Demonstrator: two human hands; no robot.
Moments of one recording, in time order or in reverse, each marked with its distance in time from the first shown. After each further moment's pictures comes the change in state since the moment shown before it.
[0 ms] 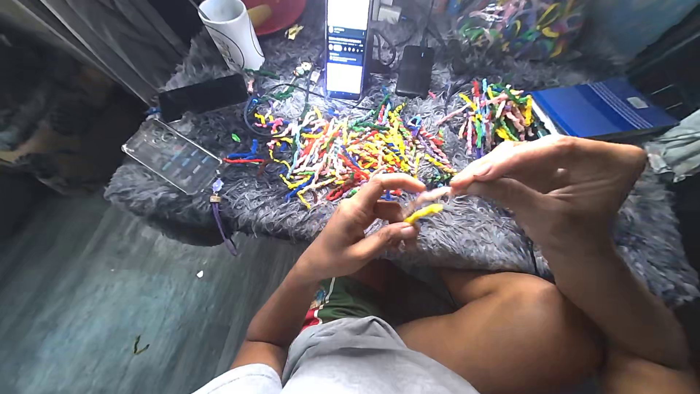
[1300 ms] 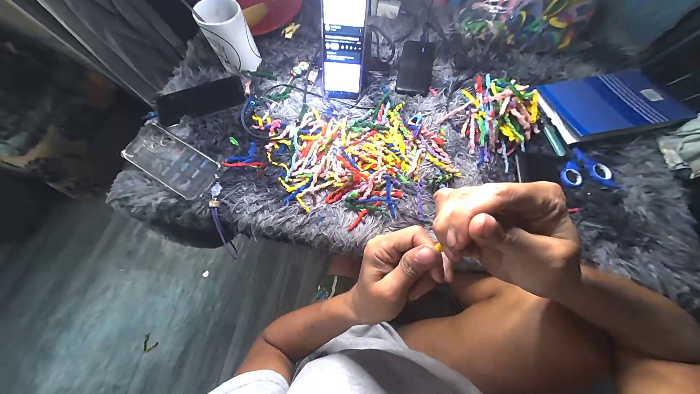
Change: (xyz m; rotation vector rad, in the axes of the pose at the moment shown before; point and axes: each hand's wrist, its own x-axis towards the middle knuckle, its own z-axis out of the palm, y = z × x) left_hand -0.005 -0.012 0.071 -0.506 0.246 0.069; right_hand -0.011 -0.010 0.035 0.563 -0.079 0.206
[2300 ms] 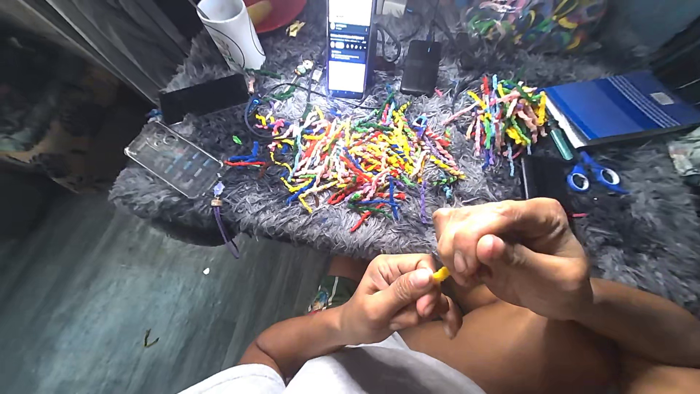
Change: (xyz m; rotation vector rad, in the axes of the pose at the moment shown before) left_hand -0.016 0.016 -0.001 -0.416 -0.116 -0.262; right_hand -0.005 -0.004 0.008 0.115 -0.020 0.077
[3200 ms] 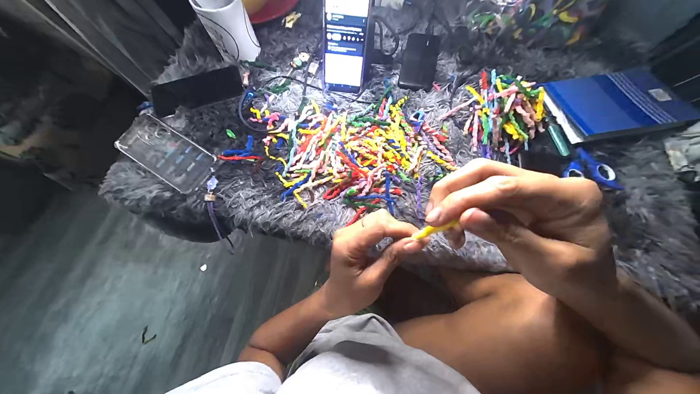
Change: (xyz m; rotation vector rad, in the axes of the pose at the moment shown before) left_hand 0.009 0.007 -0.025 1.050 0.266 0.448; right_hand 0.010 -0.014 -0.017 -0.368 -0.020 -0.061
